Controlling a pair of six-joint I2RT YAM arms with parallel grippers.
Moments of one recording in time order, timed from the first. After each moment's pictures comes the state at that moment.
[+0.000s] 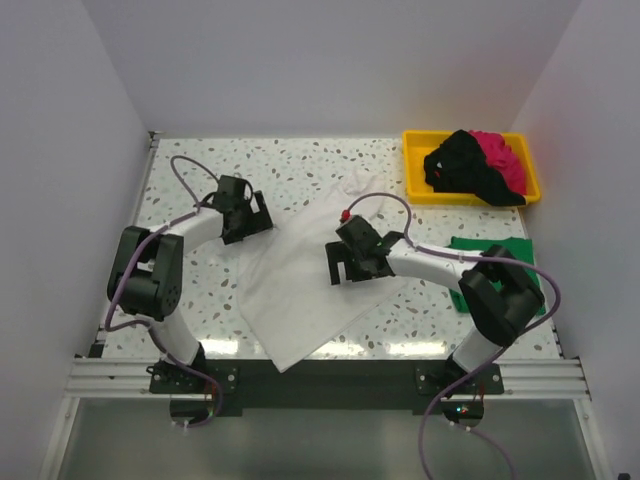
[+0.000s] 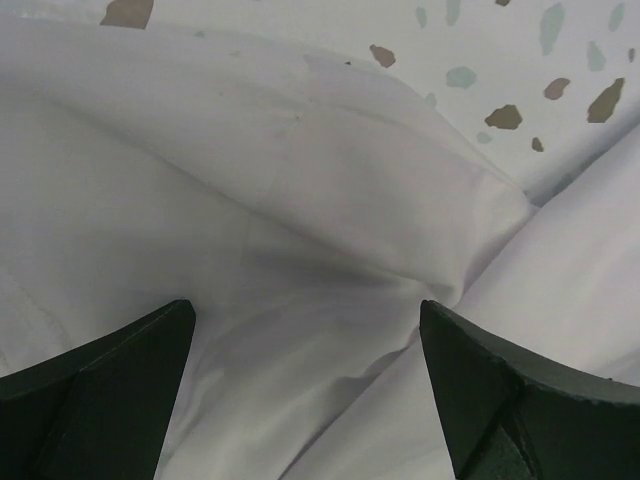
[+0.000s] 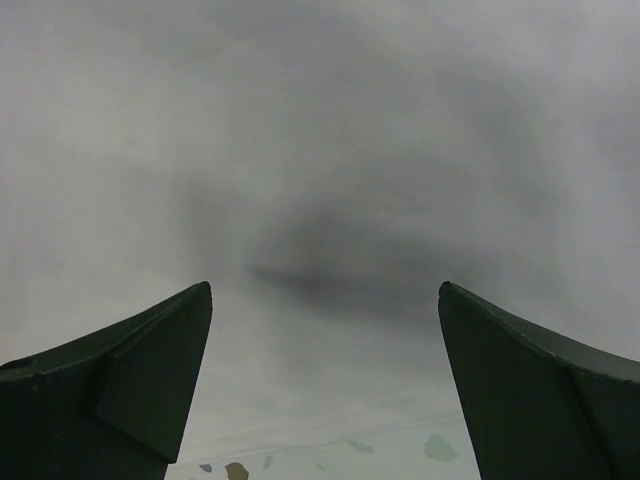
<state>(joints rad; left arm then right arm) -0.22 1.72 1.03 -0.25 -0.01 -0.57 0.77 1.63 0.97 -0.41 0.11 0.54</state>
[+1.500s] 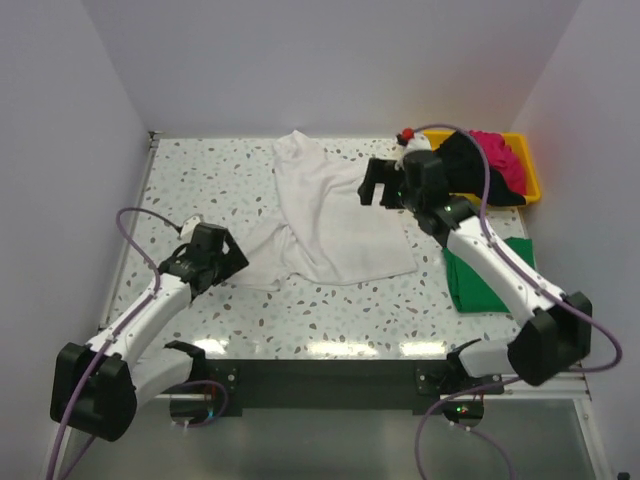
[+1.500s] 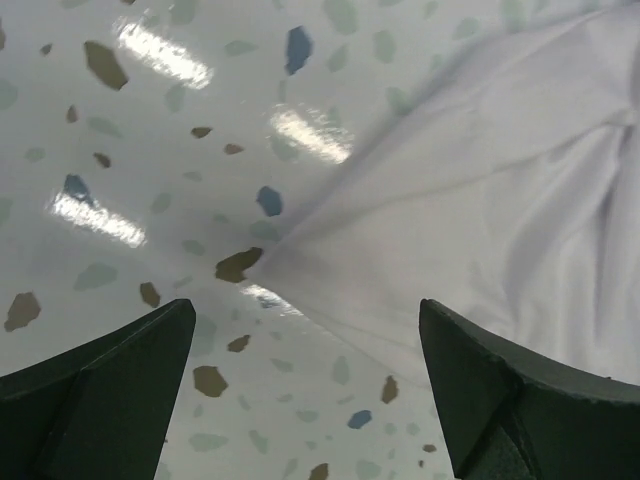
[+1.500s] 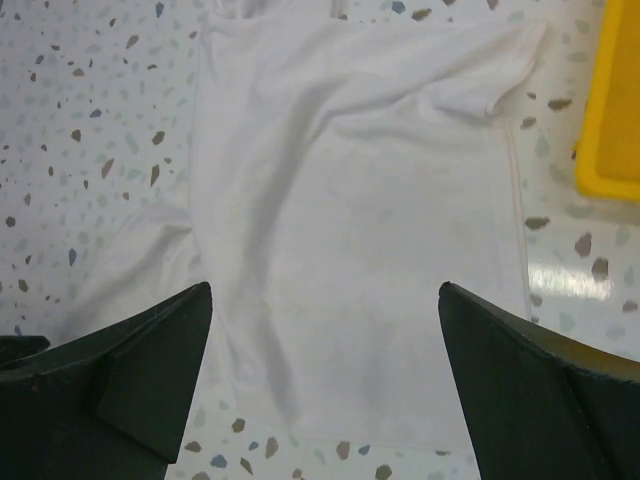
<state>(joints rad) -0.32 1.04 0.65 -0.52 -0.28 -0.81 0.46 1.47 1.32 -0.38 0.09 0.36</state>
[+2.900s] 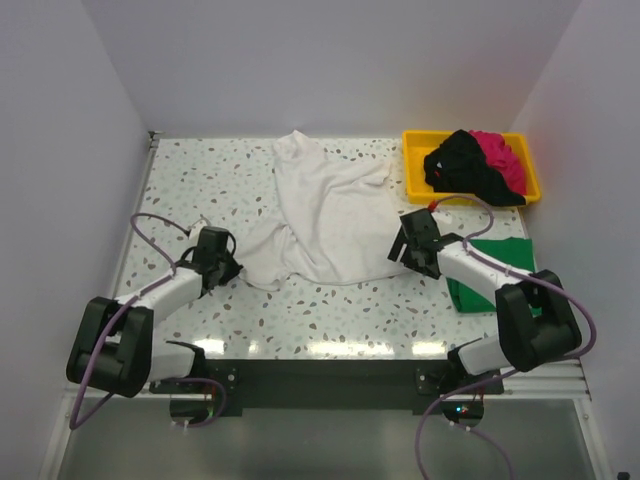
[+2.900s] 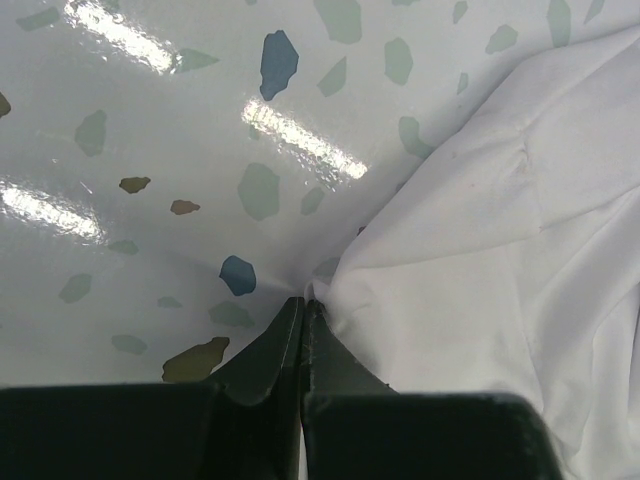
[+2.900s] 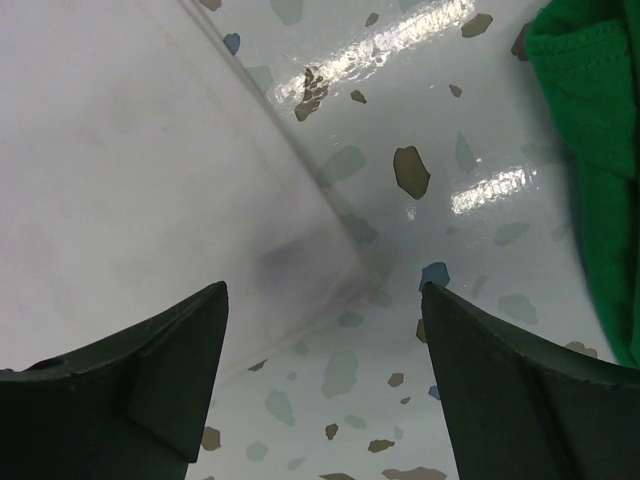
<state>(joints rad) -0.23 1.29 0.49 -0.15 -0.18 -0.80 0.38 1.43 0.76 -0.41 0.35 0.75</state>
